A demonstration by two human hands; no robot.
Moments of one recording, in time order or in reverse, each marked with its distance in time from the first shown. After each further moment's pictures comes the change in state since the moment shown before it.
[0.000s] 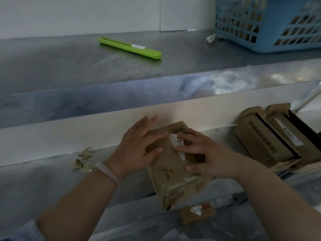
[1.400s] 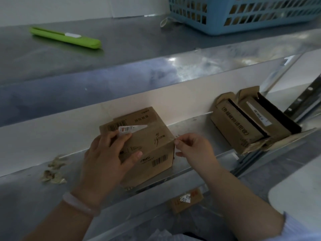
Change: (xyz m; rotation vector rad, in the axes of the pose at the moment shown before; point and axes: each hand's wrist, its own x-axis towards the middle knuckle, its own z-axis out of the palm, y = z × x) left_hand -0.020 0.037 0.007 0.200 0.026 -0.320; right_hand -0.009 0.020 0.045 0.754 0.684 0.594
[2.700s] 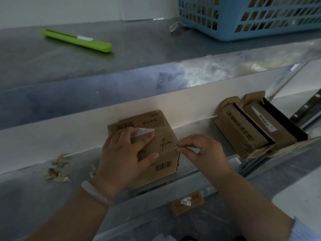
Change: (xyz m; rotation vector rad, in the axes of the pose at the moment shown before) left_hand 0.016 0.019 0.002 0.057 -0.059 0.113; right_hand 0.001 0.003 -0.017 -0.326 0.063 -0.769
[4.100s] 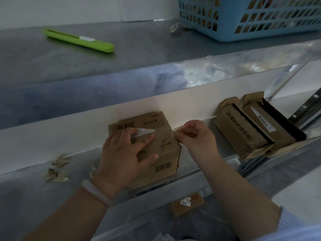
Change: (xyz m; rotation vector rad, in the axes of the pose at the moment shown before) left_hand -0.001 -0.004 0.004 -0.024 0.058 0.028; right_hand 0.028 -0.018 0.014 0.485 0.119 0.643
